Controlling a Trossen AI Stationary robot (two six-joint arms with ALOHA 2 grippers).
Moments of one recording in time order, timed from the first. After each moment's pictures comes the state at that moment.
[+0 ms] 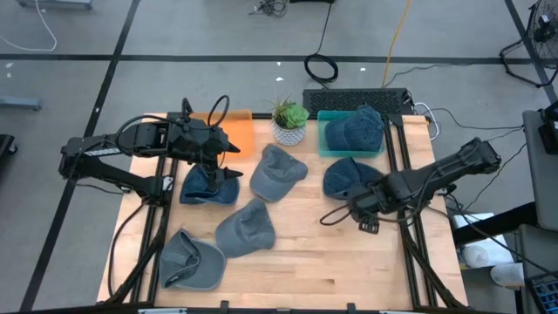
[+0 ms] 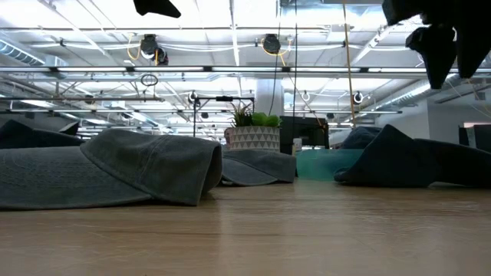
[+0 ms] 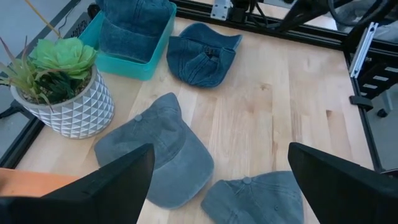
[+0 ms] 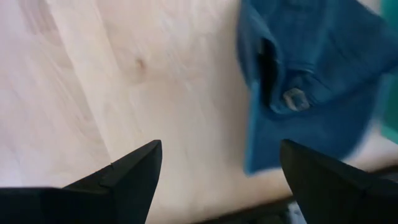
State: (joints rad) left arm 0.08 1.14 1.32 -0.82 0.00 -0.16; right arm 0.37 1.28 1.11 -1.35 0.13 0.62
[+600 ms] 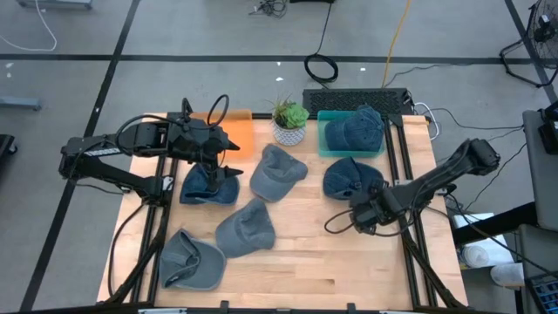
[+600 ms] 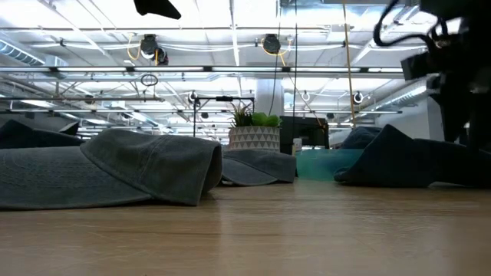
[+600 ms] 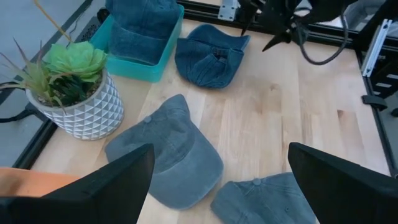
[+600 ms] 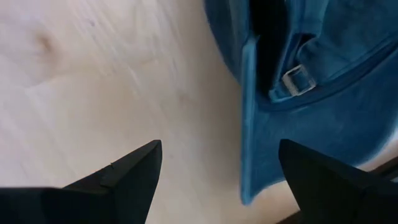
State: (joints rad) left arm 0.08 1.14 1.32 -0.82 -0.03 -0.13; right arm 0.45 1.28 0.77 -1.13 0.28 0.79
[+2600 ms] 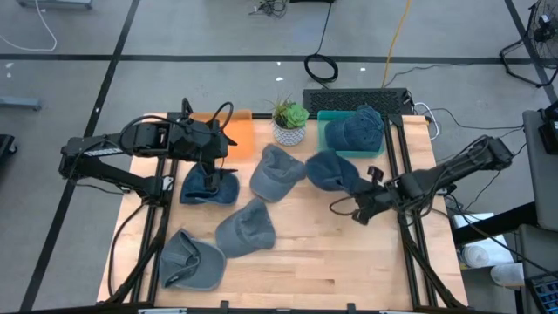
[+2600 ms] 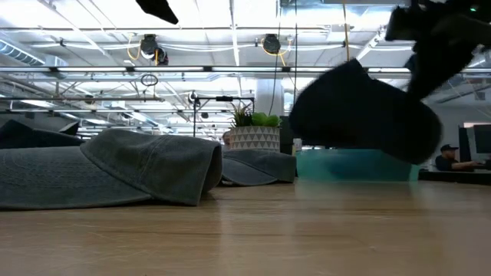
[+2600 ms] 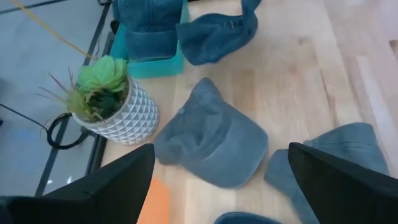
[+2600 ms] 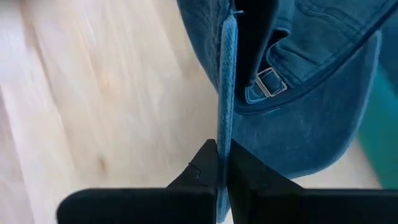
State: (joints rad) left arm 0.08 1.14 1.32 -0.90 -0.12 0.18; right arm 0.37 1.03 0.75 -0.88 0.45 0.65
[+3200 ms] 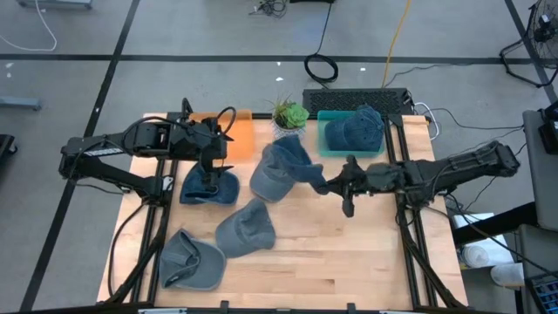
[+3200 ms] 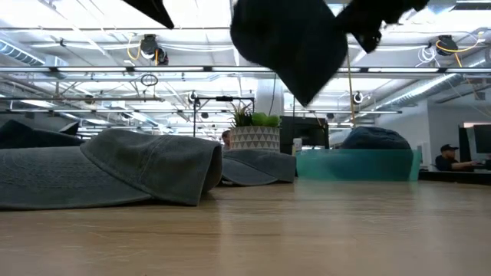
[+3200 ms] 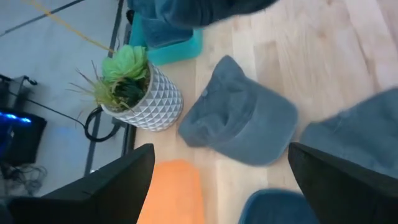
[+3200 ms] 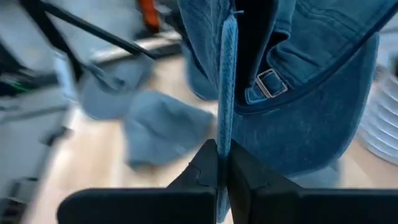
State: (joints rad) left arm 0.08 1.14 1.32 -0.96 -0.22 0.31; right arm 0.18 0.97 0.75 -0.18 0.23 0.32
